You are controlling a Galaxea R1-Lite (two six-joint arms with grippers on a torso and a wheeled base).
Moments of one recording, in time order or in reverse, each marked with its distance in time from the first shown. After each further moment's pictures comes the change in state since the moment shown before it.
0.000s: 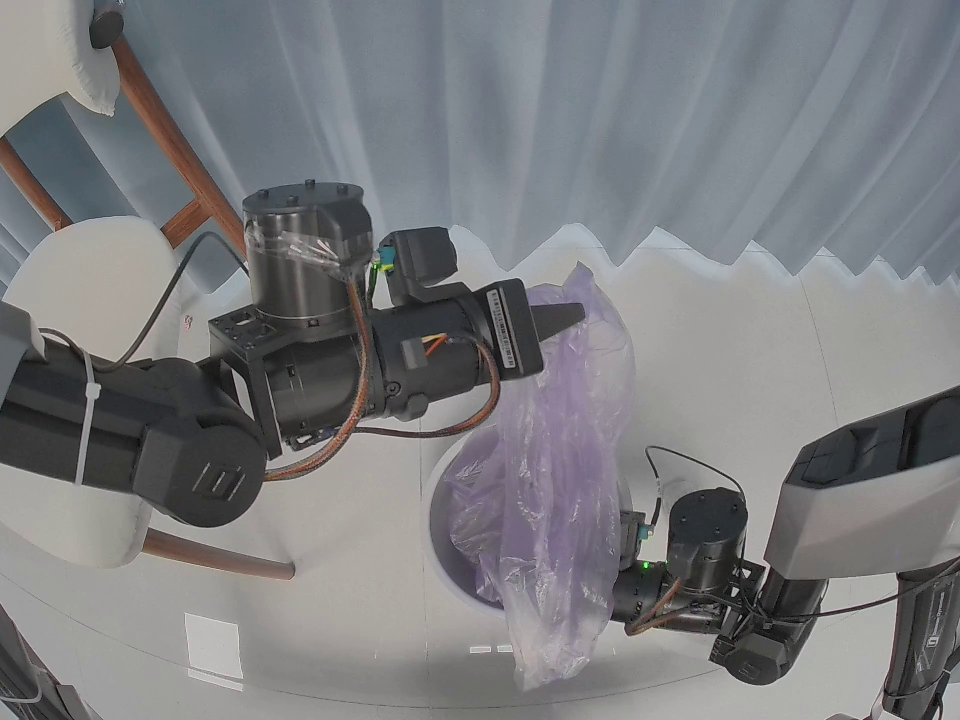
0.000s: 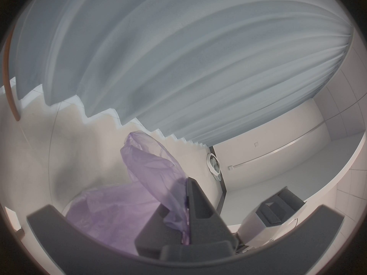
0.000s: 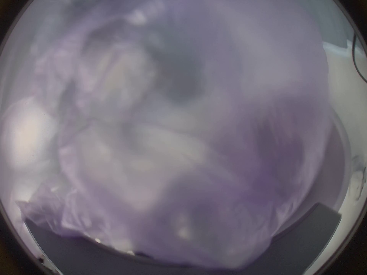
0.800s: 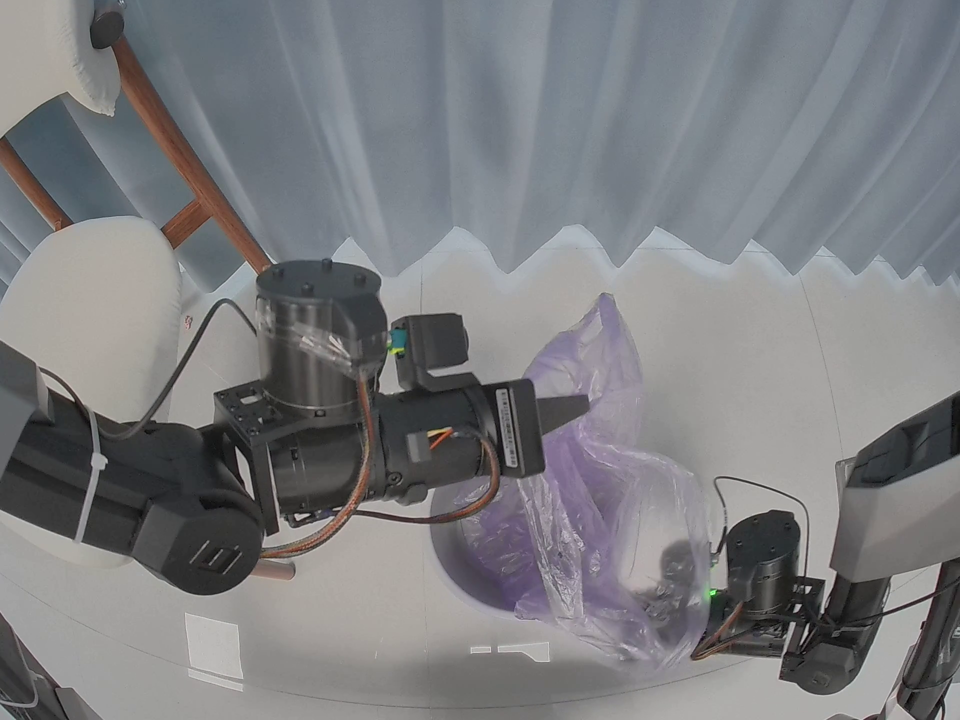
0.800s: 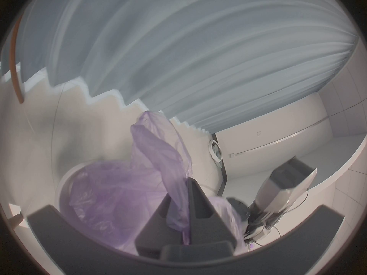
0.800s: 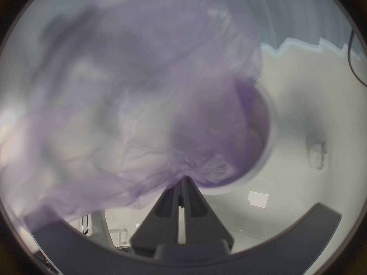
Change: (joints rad) left arm -0.053 -0.023 0.167 -0.032 0.013 0.010; right arm -0.040 -0.112 0.243 0.073 -0.145 -0.033
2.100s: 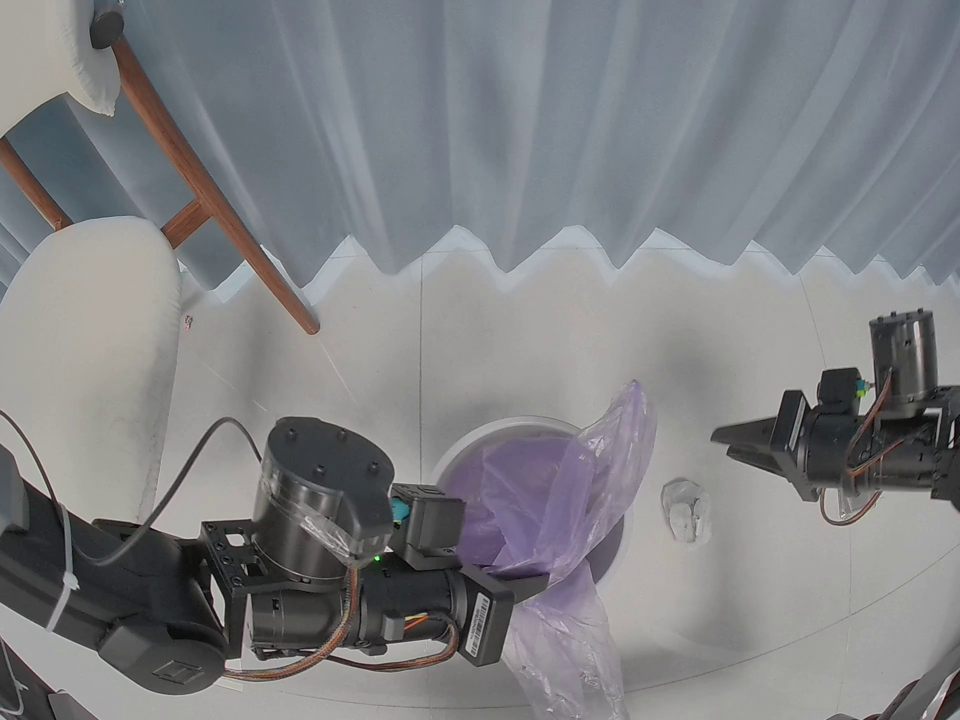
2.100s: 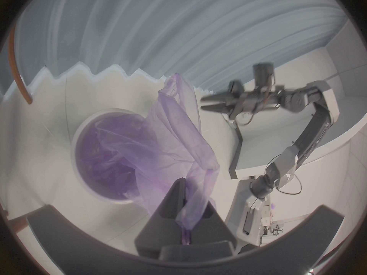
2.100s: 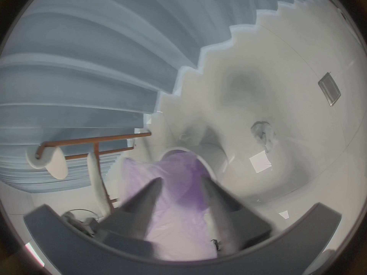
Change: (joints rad) left arm -0.119 -0.088 0.292 0.103 0.100 0.226; right arm -0.378 -0.639 -0.476 1.218 0.041 0.411
